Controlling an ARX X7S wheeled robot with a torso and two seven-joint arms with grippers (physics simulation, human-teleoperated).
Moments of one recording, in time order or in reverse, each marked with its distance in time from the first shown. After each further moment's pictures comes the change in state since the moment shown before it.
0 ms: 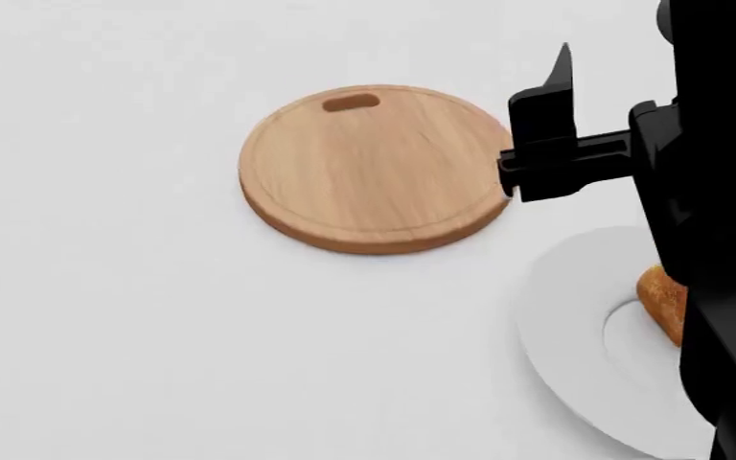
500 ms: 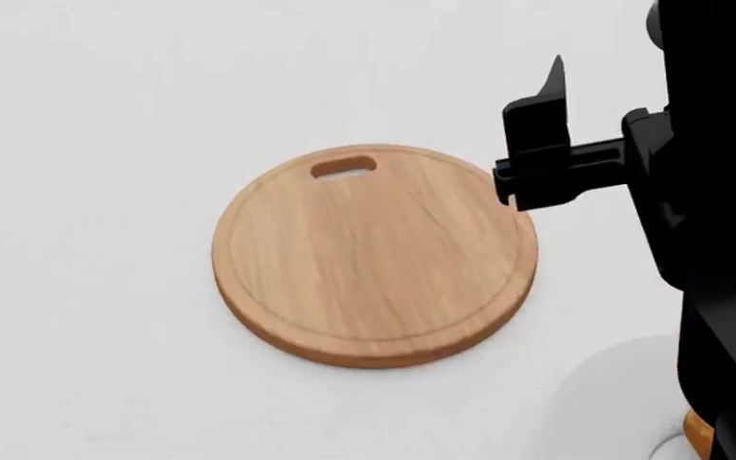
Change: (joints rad) left arm -0.003 -0.009 0.000 0.002 -0.016 0.002 -0.007; right arm 0.008 0.003 -0.006 0.007 0.021 0.029 0.002
